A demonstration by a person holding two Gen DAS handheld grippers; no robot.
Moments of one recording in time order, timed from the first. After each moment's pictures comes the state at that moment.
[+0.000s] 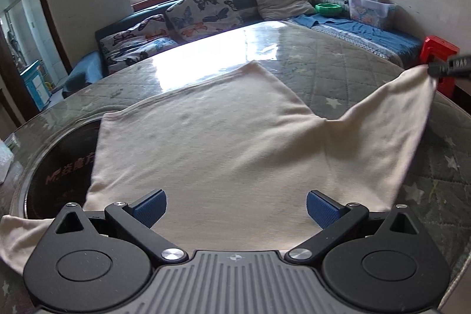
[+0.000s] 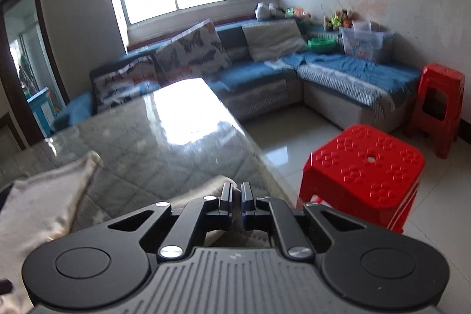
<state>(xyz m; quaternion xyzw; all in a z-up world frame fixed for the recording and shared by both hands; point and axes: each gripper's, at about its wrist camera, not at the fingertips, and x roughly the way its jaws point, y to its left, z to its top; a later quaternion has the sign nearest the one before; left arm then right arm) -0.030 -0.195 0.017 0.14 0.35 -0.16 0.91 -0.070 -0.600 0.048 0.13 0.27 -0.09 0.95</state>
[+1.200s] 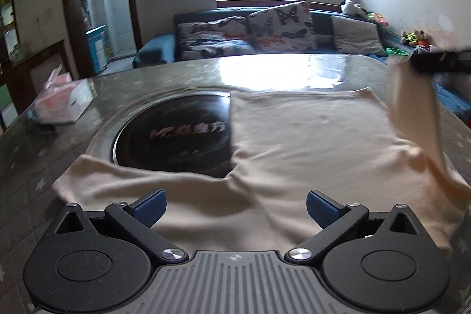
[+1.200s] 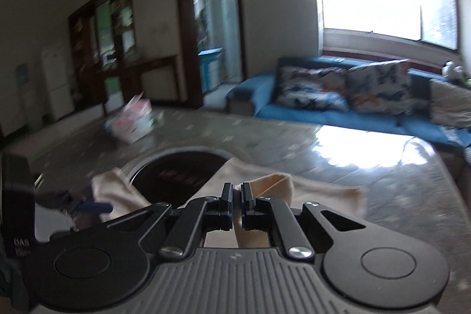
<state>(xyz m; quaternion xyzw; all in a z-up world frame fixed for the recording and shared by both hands) -0.039 -0.040 0.028 0.03 0.33 -0.03 0.94 -0.070 -0.308 0.135 -0.03 0.25 0.26 0.93</state>
